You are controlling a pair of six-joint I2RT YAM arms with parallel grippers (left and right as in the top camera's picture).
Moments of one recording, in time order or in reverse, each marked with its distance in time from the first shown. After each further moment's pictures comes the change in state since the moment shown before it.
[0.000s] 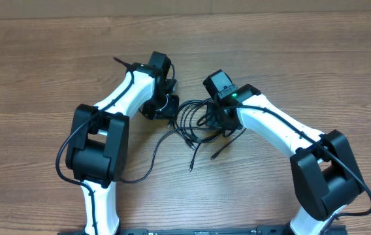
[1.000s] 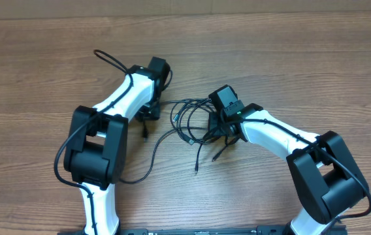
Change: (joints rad) left arm 0.008 -0.019 -0.035 -0.076 -0.583 -0.308; right arm -0.008 -0.023 -0.242 0.338 0.006 -0.087
